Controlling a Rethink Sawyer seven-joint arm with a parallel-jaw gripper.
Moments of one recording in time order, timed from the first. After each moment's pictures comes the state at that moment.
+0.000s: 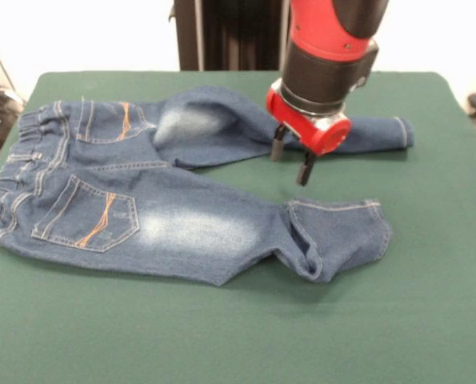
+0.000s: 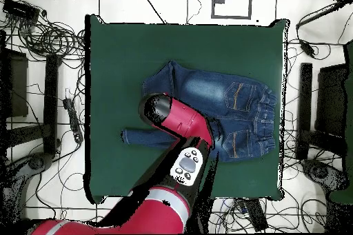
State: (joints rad) arm 0.20 -0.30 -0.42 1.54 0.55 0.49 2.23
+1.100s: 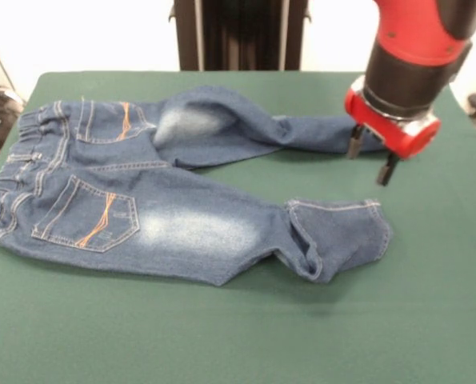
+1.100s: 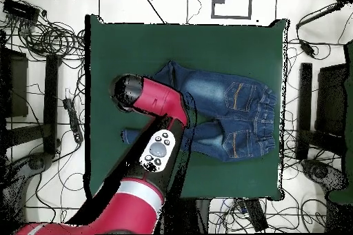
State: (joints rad) arm 0.28 -0.26 -0.44 1.32 0.55 0.77 2.37
